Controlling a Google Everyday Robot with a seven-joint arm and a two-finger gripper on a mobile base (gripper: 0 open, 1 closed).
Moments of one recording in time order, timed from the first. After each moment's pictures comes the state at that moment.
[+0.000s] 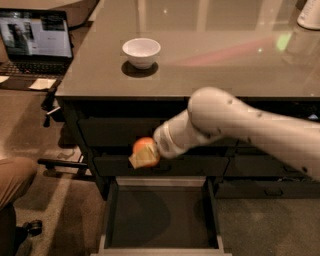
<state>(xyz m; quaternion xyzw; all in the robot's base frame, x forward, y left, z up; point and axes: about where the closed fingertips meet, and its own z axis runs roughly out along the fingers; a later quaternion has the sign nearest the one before) 0.508 0.038 0.741 -0.36 0.86 0.28 0.22</state>
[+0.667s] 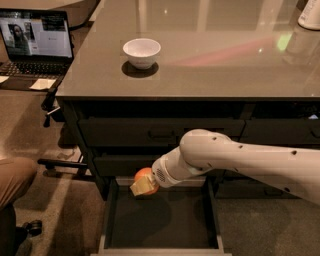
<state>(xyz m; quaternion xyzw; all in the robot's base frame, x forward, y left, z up) 0.471 0.039 0.638 -0.33 0.89 0.27 0.18</state>
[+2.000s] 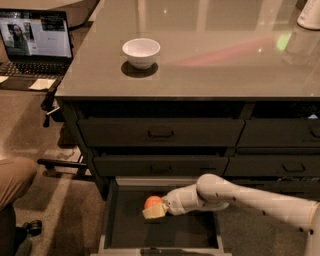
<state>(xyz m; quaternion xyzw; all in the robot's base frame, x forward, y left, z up) 0.486 0.022 0.432 -0.30 0.83 0.42 0.19</state>
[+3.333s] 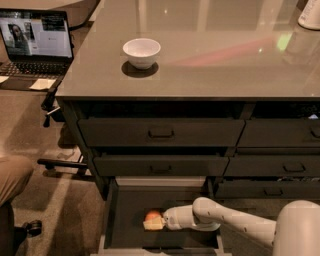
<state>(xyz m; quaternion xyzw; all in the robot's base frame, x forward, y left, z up) 0.492 0.026 0.278 -0.23 0.84 0.45 0.19</state>
